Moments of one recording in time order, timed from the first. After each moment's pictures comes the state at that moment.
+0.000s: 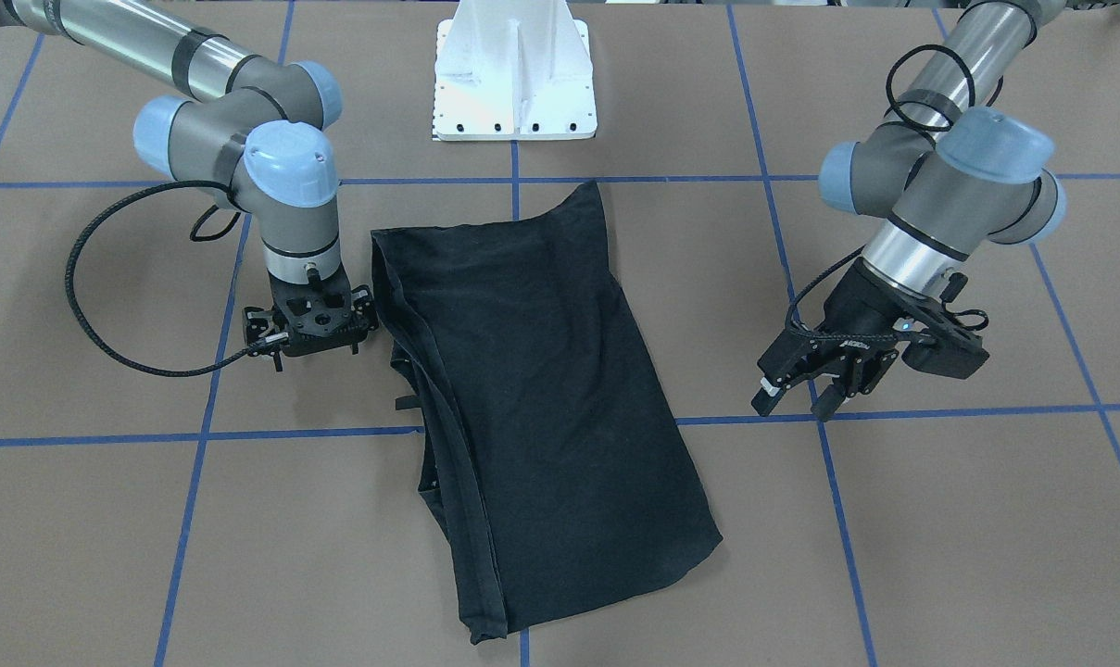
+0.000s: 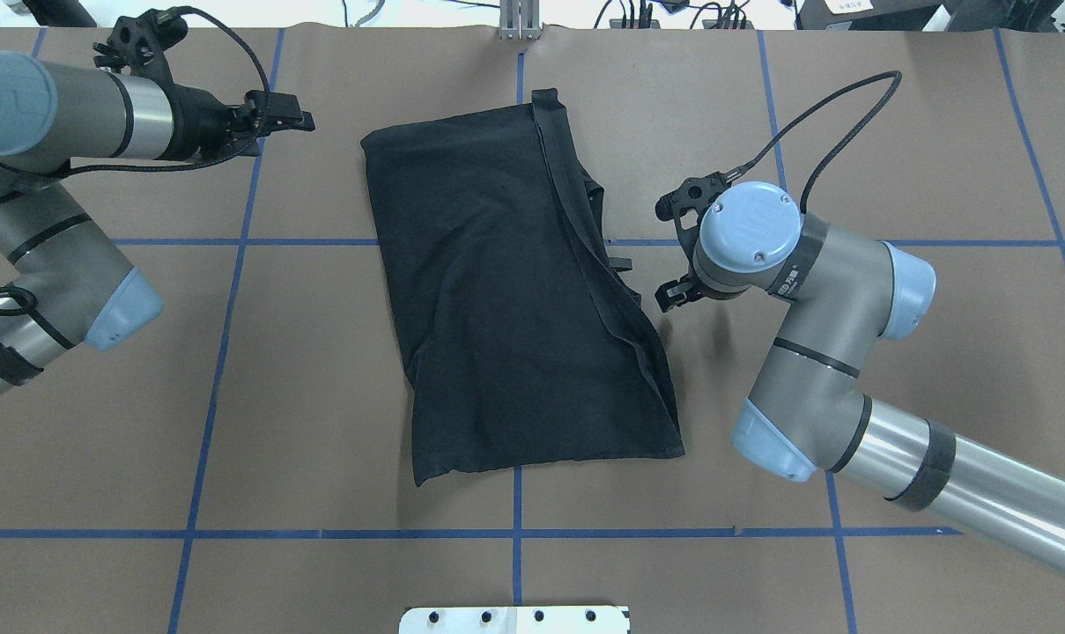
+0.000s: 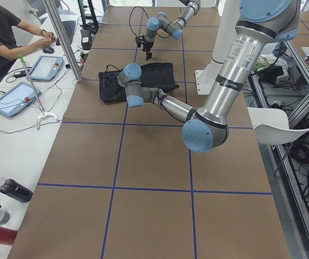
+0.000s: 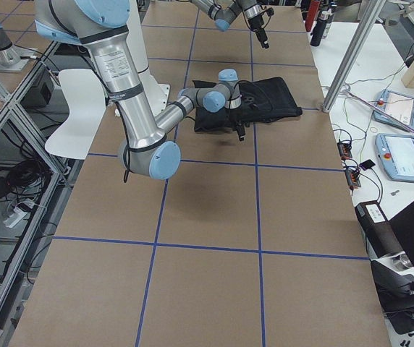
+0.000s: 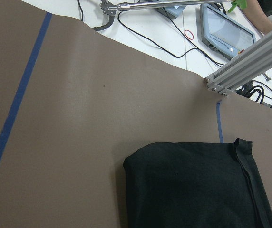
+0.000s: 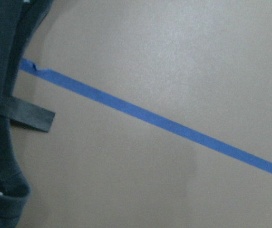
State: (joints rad) left arm -0.91 -2.00 -1.51 -2.50 -1.92 -1.37; right arm 0.63 -1.09 1.66 -1.51 1.72 0.71
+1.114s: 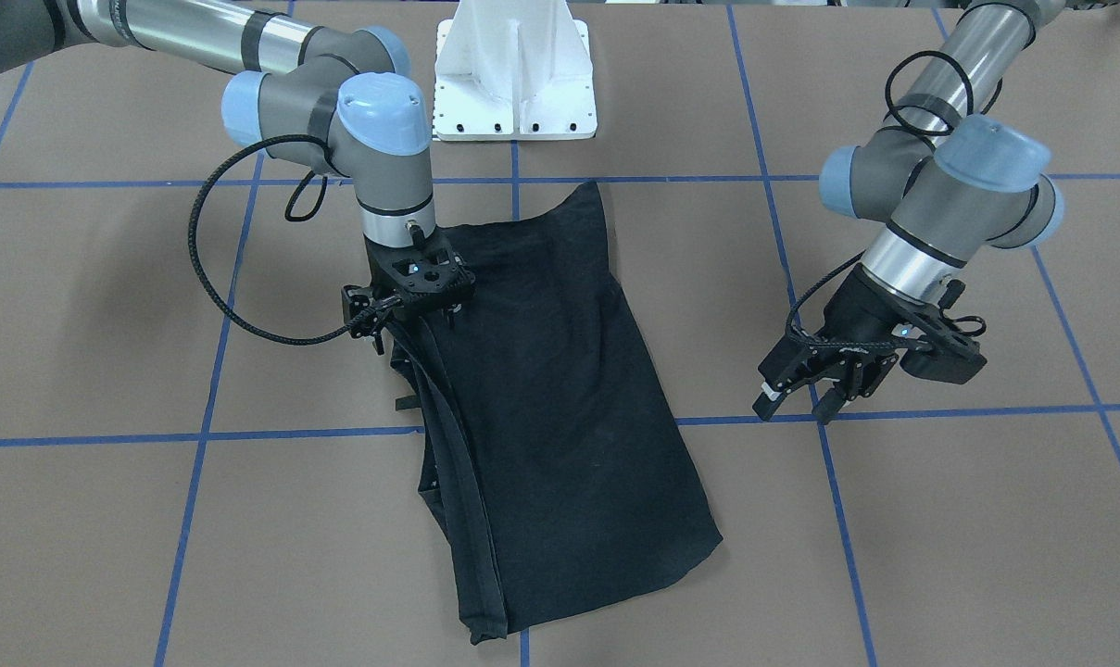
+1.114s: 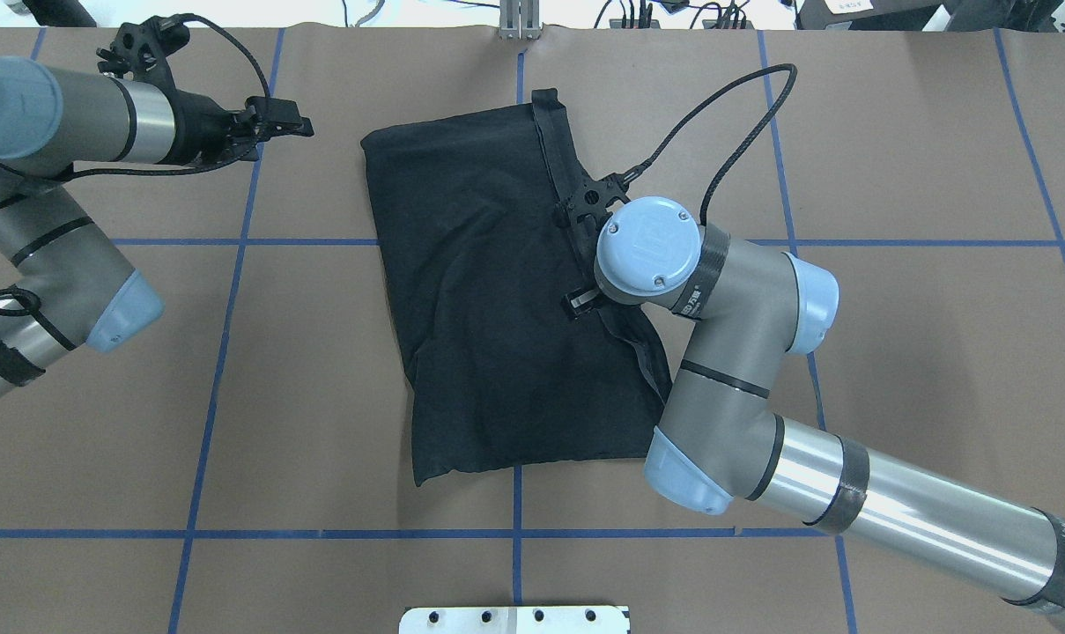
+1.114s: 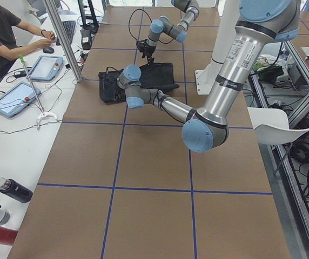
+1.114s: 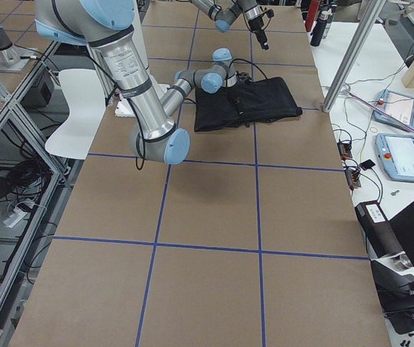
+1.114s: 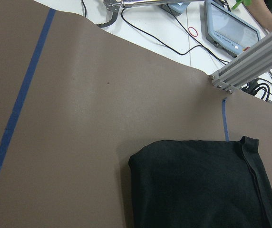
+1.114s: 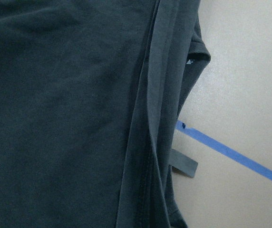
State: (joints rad) left arm -0.90 -1.99 -1.49 -2.50 -1.92 -1.36; right arm 0.51 -0.94 1.63 -1.51 1.61 0.71
